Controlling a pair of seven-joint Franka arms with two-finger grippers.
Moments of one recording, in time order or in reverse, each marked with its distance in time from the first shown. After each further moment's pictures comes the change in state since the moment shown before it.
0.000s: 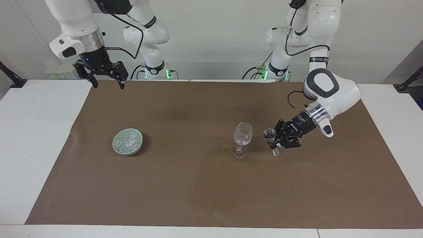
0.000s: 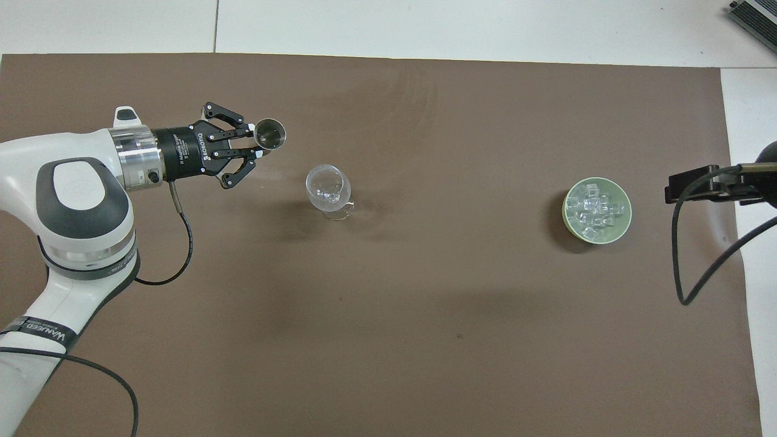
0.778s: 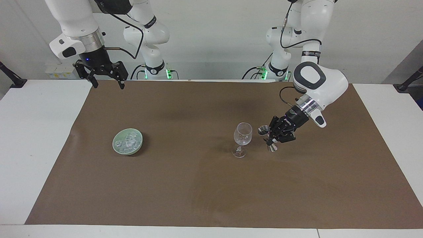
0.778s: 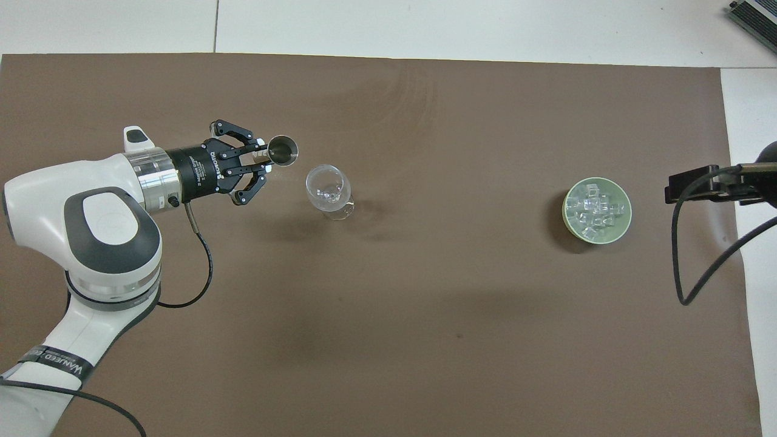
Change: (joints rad) left arm -0.083 -0.089 -0.003 -0.120 0.000 0.177 0.014; right arm 0.000 0.000 0.000 0.000 0.000 0.000 0.000
